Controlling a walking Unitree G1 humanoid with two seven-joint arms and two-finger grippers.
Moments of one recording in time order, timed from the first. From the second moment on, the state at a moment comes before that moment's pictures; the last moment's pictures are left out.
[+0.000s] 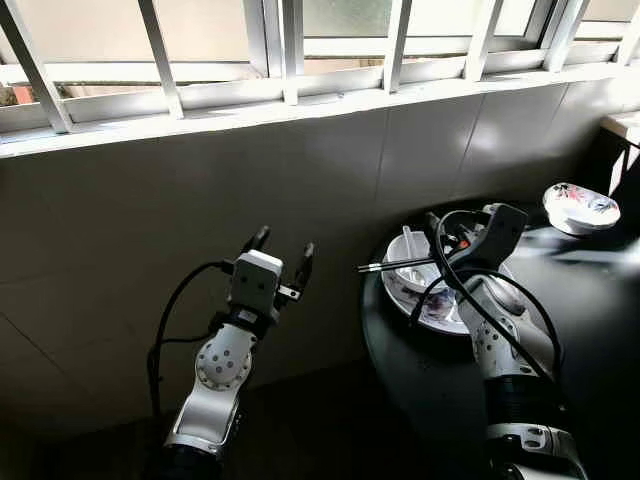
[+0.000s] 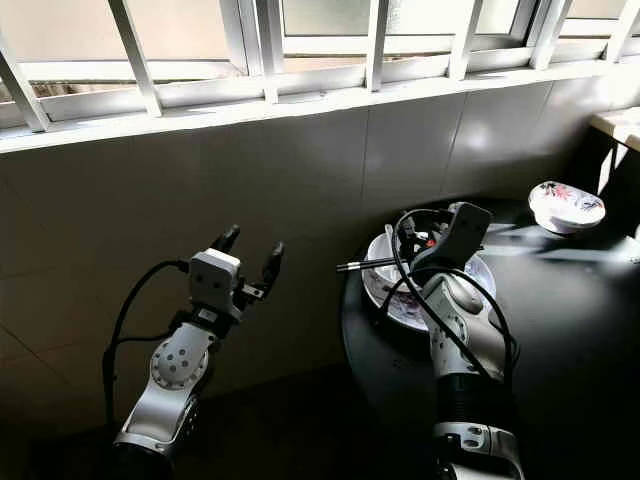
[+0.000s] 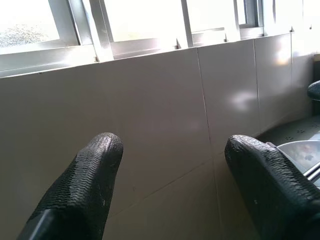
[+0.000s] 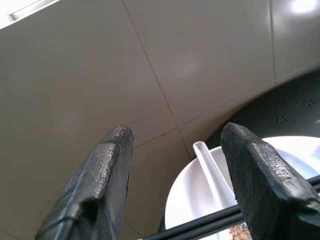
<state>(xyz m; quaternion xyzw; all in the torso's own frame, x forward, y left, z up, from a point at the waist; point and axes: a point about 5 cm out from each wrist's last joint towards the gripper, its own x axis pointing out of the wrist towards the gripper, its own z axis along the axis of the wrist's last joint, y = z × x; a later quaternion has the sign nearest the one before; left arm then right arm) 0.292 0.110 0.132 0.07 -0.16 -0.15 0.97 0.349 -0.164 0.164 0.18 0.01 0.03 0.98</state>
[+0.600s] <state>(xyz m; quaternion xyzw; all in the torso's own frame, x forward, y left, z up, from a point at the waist) 0.292 0.112 0.132 0.07 -0.16 -0.15 0.97 0.334 -0.140 0.160 -0.01 -0.02 0.11 0.99</state>
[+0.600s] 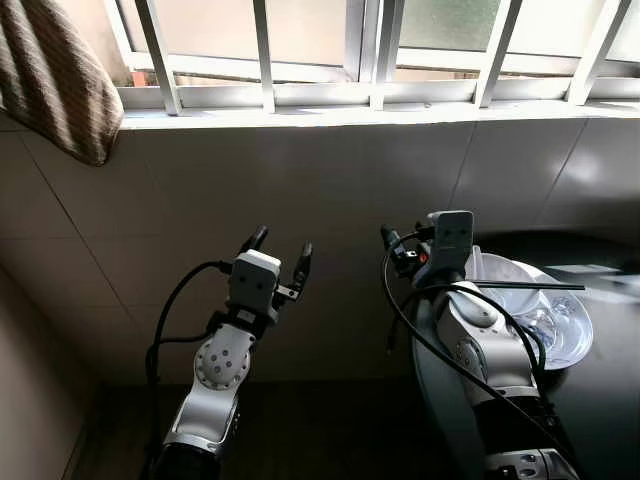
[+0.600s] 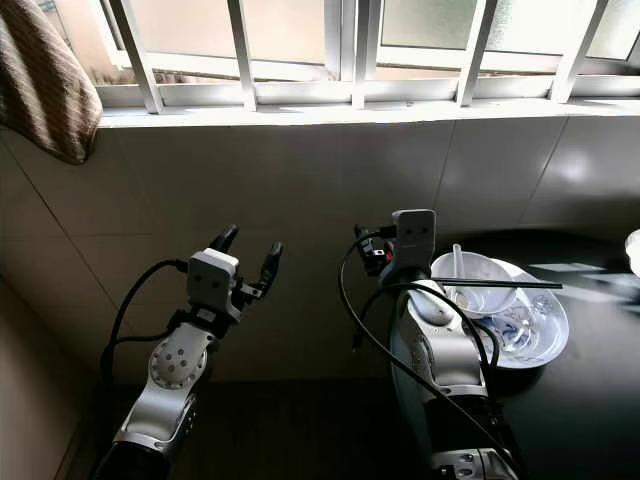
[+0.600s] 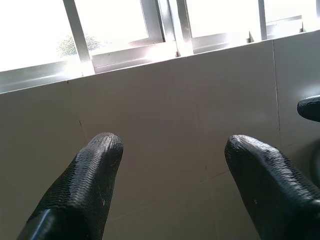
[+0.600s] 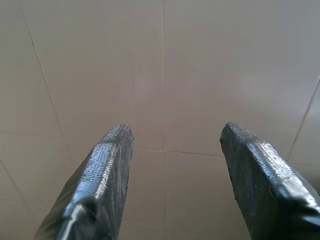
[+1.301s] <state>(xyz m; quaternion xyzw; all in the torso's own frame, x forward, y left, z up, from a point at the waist) 0.293 0.112 0.131 0.08 -0.15 -0.14 0.97 0.344 -0.192 0.168 0.18 -0.02 -0.09 0.98</state>
